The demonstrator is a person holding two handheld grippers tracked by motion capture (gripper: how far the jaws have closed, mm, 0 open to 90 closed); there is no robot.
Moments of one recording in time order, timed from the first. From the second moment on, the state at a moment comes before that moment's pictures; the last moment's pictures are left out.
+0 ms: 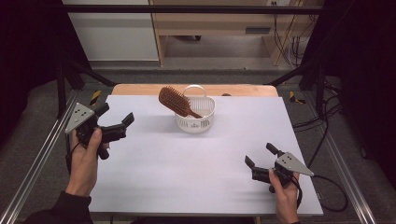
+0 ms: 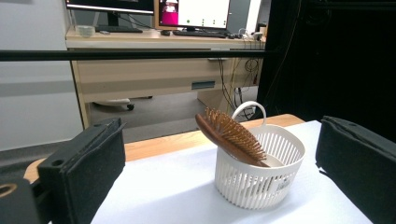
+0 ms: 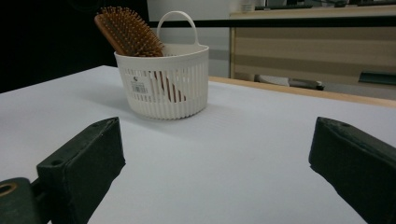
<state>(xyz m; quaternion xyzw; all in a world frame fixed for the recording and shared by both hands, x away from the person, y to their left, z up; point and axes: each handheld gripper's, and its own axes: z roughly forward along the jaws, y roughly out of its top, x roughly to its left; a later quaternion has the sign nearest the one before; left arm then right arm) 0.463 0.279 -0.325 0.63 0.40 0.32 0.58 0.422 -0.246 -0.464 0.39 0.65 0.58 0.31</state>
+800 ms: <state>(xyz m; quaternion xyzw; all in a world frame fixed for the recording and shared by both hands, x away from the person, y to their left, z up) 0.424 0.310 -0.381 0.63 0.37 0.37 0.57 0.403 -0.268 -0.454 0.38 0.65 0.57 0.34</state>
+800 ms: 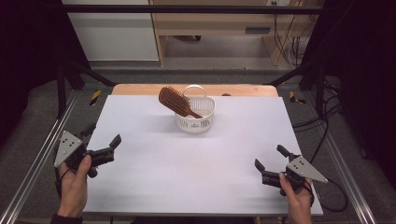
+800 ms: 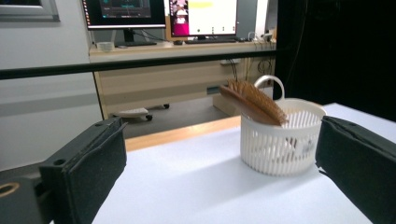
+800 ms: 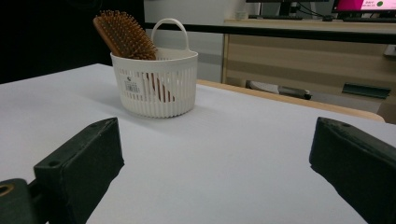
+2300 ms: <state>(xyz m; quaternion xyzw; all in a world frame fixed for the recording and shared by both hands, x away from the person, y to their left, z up) 0.388 0.302 -0.456 0.66 0.38 0.33 0.56 0.403 -0.260 -0.472 0.37 0.66 0.57 0.32</state>
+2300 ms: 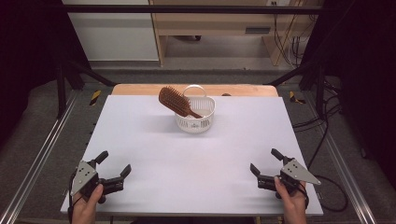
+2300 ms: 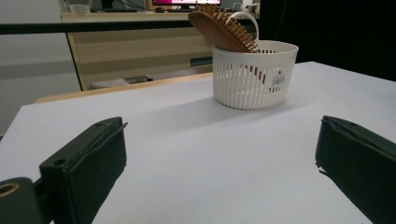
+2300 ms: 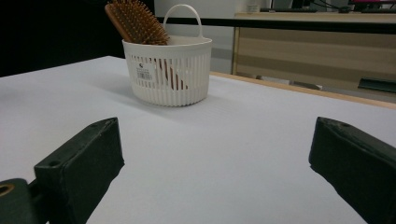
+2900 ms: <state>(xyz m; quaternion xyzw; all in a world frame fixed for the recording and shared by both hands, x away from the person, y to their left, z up) 0.377 0.300 -0.462 0.63 0.39 0.34 0.58 0.407 -0.255 -0.477 0.36 0.66 0.58 0.30</state>
